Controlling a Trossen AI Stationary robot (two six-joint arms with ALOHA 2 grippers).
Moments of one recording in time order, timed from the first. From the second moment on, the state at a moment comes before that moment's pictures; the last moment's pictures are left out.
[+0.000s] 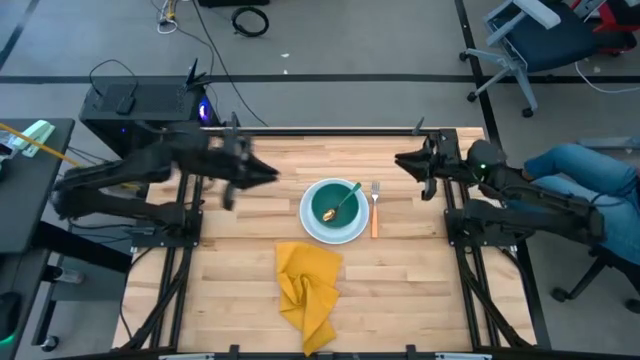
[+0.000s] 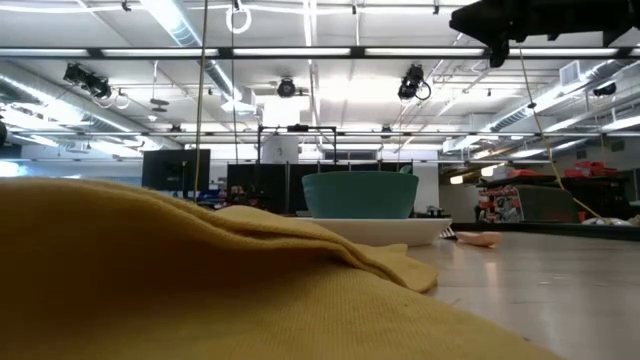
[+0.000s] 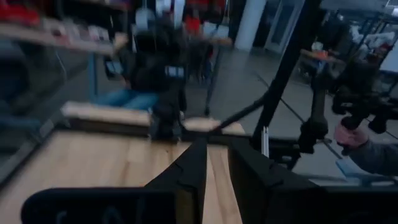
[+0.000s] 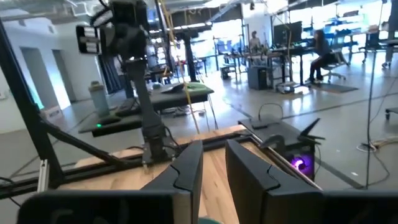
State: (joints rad) left arm 0.17 1.00 1.12 -0.22 0.29 -0.18; right arm -0.41 0.54 0.49 0.12 -0.23 0.16
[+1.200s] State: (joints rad) left arm 0.18 0.05 0.62 -0.24 0.04 -0.21; right arm -0.44 0.00 0.43 -0.18 -0.23 0.28
